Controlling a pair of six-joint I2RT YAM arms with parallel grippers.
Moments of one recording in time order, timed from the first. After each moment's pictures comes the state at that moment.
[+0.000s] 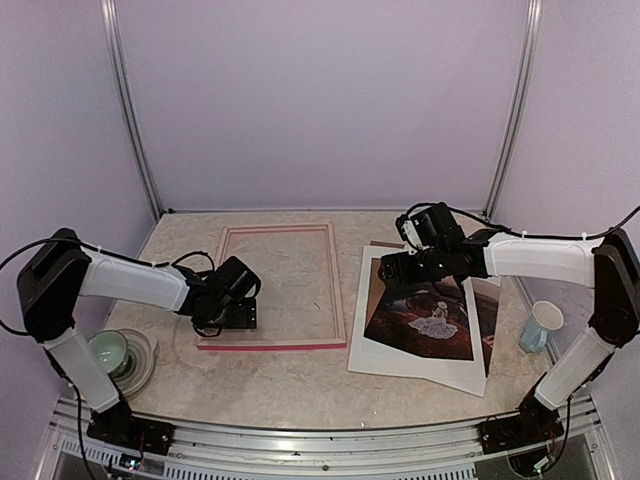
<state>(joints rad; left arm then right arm) -0.74 1.70 0.86 -0.33 -0.47 -0.70 0.63 1.58 1.05 -0.26 0.11 0.31</state>
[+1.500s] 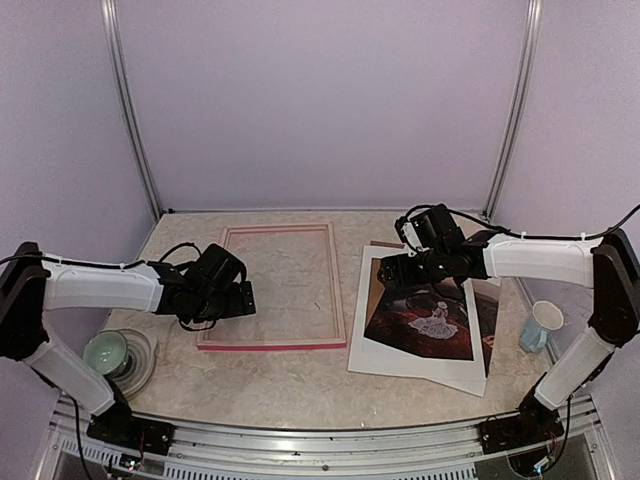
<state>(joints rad) -0.74 1.52 0.81 -0.31 -0.40 -0.80 0.63 1.58 1.04 -0.26 0.09 0.31</state>
